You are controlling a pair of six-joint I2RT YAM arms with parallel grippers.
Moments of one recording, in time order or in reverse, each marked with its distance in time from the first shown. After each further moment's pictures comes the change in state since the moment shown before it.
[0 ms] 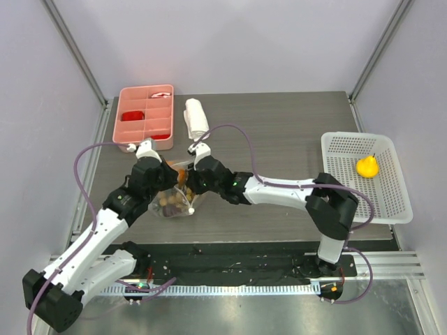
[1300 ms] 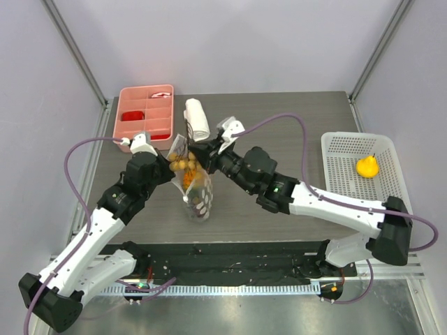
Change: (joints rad) left arm 0.000 0.000 0.106 -0.024 -0.044 0.005; right arm 0.054 -0.434 -0.118 0.336 0.072 -0.333
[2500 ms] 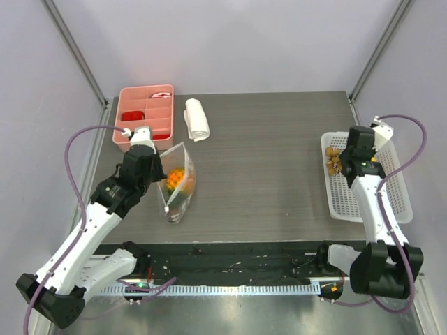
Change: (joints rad) left arm 0.014 0.029 0.153 -0.233 -0.098 0.262; right arm -1.185 -0.293 -0.181 -0.846 0.273 0.280
